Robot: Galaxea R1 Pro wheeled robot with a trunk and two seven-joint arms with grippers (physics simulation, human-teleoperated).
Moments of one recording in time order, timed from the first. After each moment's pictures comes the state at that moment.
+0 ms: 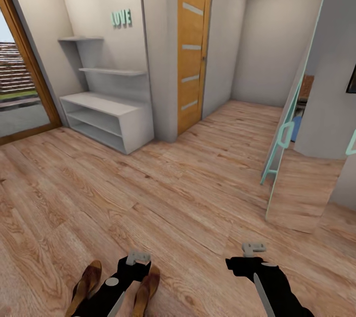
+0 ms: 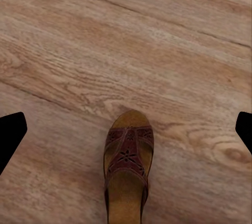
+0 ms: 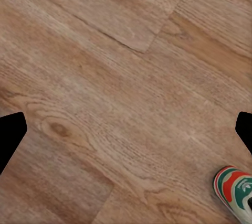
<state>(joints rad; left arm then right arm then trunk) -0.48 -0.06 -0.09 -0.41 -0.09 -0.06 -0.05 -0.21 0.01 -0.01 -1.27 0.00 0.73 0.01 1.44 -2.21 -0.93</state>
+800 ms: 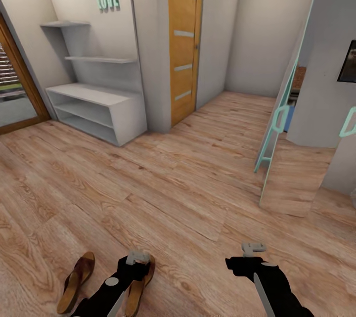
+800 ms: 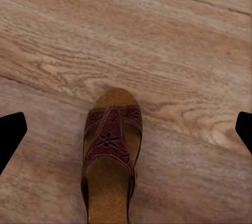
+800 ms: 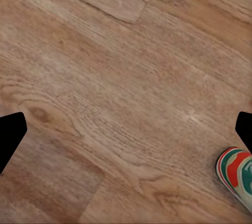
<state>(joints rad) -0.48 -0.06 -0.09 -0.41 -0.09 -0.06 -0.05 -0.21 0.01 -0.01 -1.27 0.00 0.73 0.01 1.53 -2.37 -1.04</state>
